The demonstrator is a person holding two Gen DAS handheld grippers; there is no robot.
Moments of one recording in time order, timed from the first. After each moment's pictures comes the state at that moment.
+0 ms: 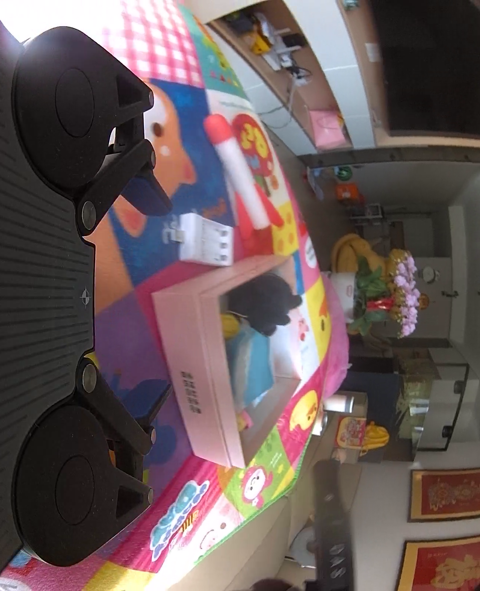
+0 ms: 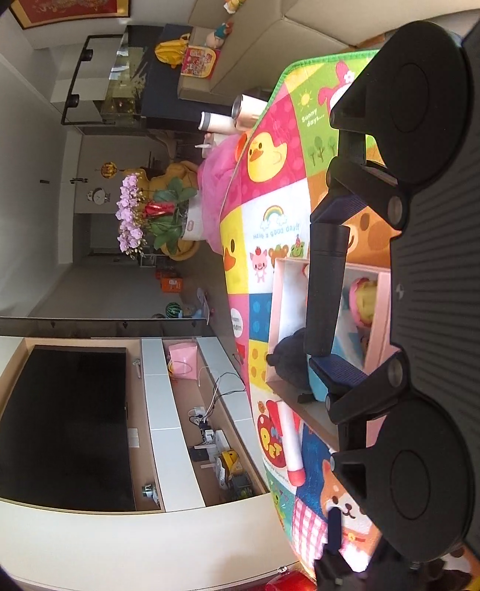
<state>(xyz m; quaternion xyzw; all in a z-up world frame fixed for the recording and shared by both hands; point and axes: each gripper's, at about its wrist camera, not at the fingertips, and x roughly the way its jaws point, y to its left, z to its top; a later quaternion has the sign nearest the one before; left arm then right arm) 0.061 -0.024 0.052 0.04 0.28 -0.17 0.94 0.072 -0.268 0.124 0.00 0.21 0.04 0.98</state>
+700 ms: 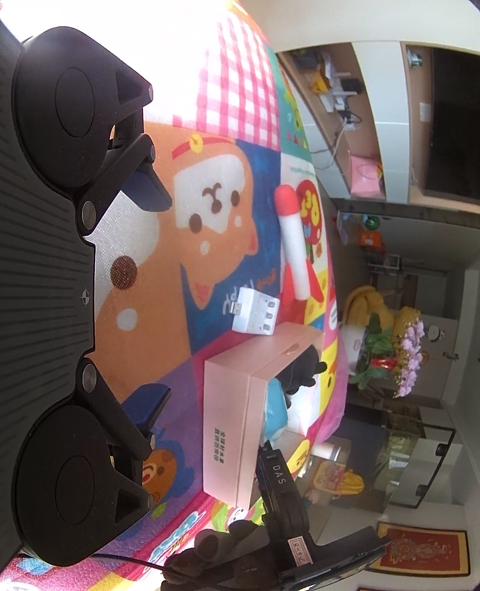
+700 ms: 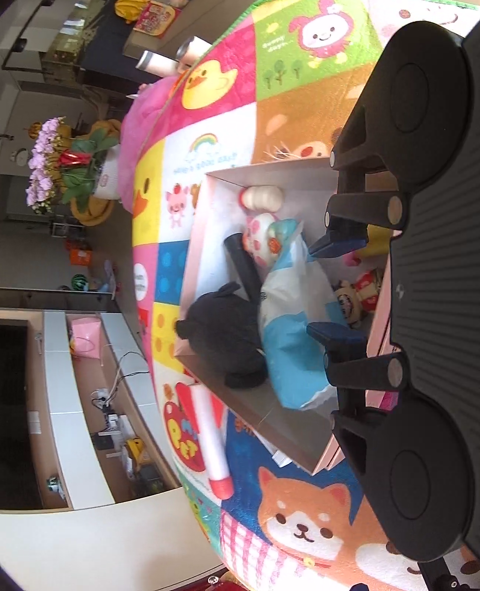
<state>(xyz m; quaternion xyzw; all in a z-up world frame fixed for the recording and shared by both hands) 0.033 0.041 0.028 -0.03 0.29 -0.11 0.95 0.175 -0.204 0.059 -0.04 0.38 0.07 0.92</state>
